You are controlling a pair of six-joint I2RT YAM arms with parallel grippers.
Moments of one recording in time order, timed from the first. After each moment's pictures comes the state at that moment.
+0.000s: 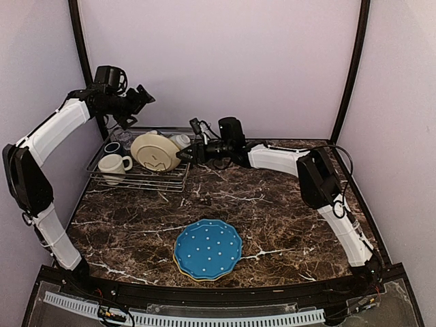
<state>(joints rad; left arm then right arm) -0.24 1.73 1.79 -0.62 0.11 -0.91 0.72 2.56 2.17 0.15 -0.75 0.28</state>
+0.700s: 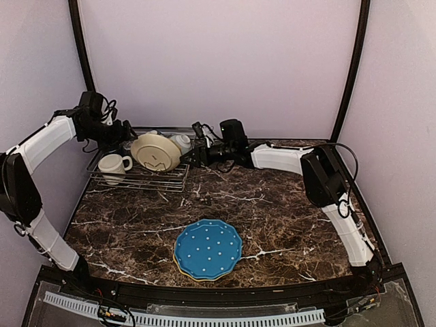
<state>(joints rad) -0.07 1.58 1.49 -0.74 0.26 -0.36 0.72 2.49 2.07 0.09 -0.69 0.27</state>
